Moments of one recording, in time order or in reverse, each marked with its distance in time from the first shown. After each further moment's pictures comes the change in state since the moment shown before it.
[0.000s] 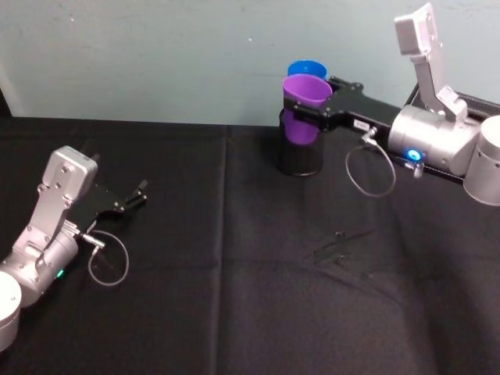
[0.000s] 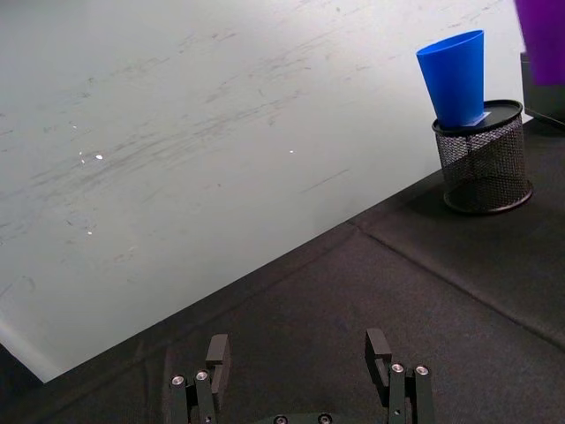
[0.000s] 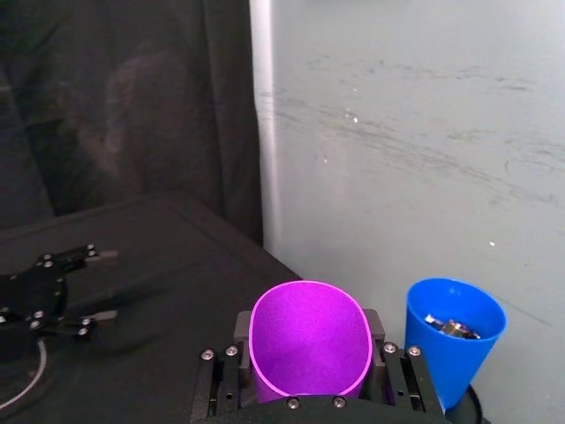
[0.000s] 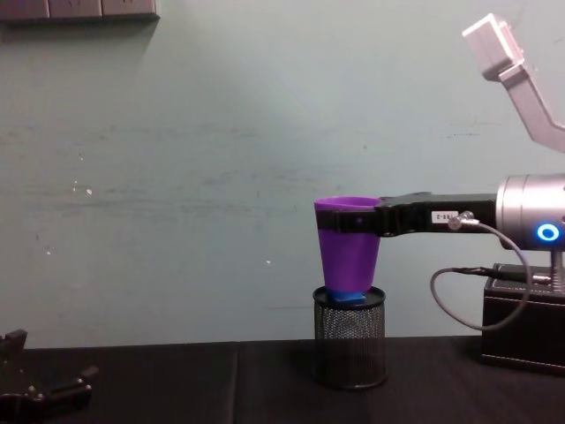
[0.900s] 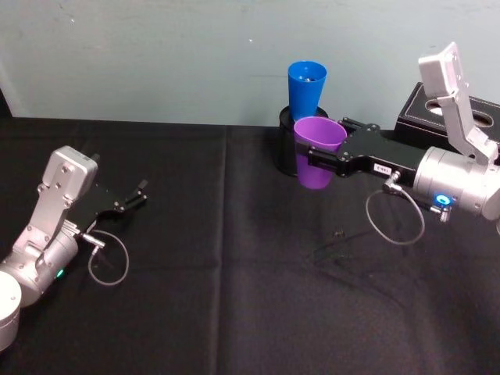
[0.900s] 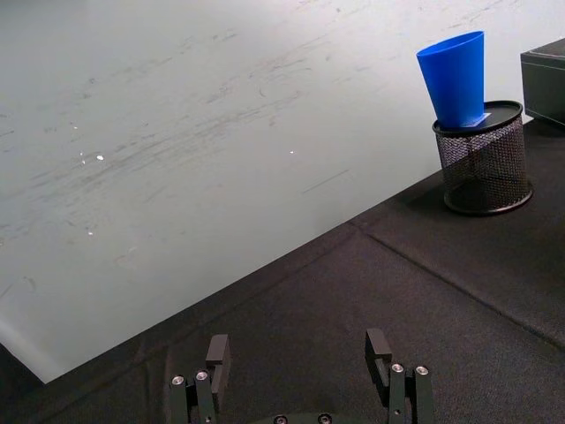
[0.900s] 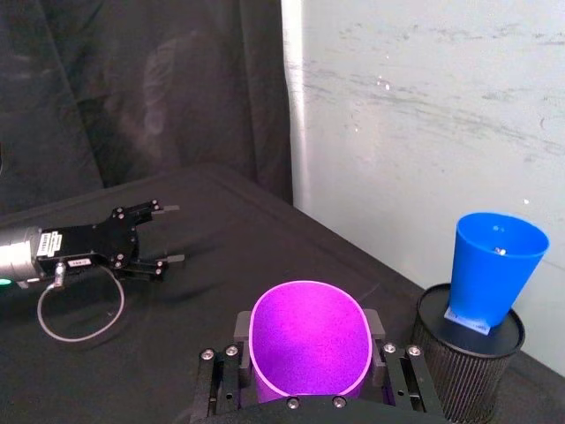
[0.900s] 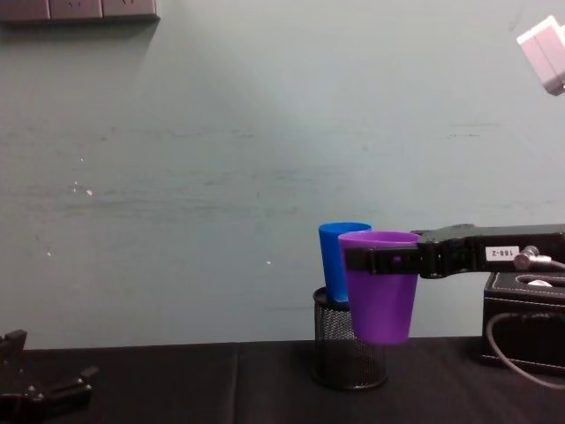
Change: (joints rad) left arm 0.000 0.000 0.000 0.000 0.000 0.000 0.000; right arm -0.190 0.167 -0.014 -0.305 0.099 0.101 -0.037
